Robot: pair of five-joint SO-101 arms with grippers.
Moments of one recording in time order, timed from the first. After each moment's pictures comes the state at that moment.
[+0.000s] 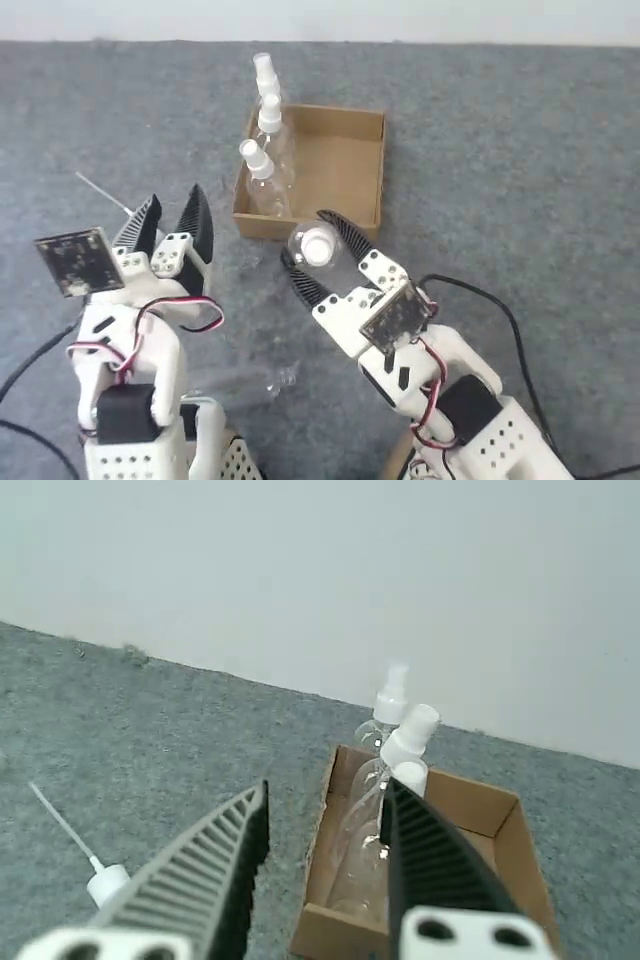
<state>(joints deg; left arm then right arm) -9.0 -88.1 66.6 49.9 17.1 -44.0 -82.1 74.2 20.7 12.1</state>
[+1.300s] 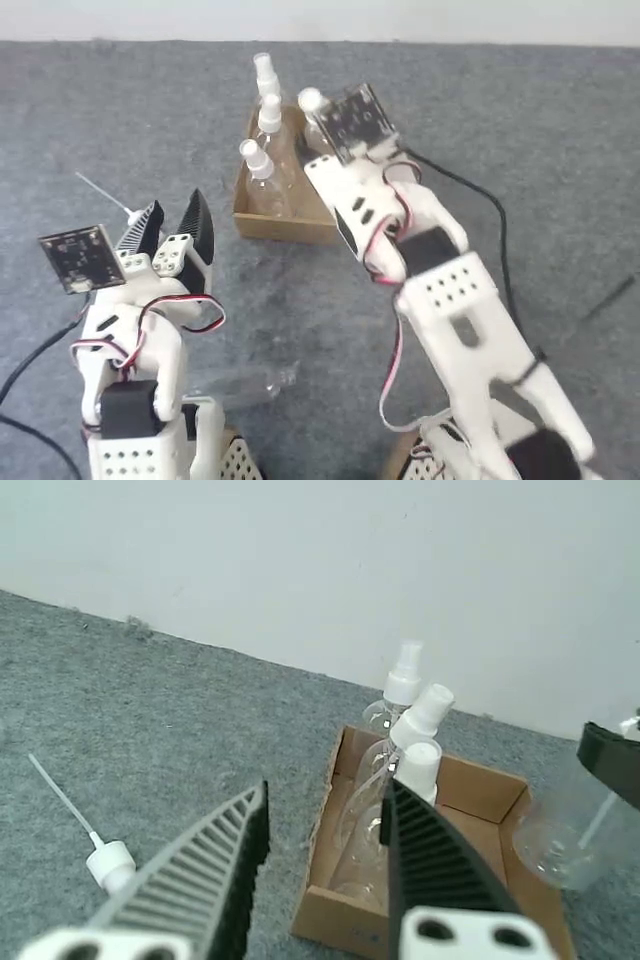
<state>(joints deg) -9.5 -88.0 69.0 49.9 18.3 -30.1 -24.4 29.2 22.9 12.1</state>
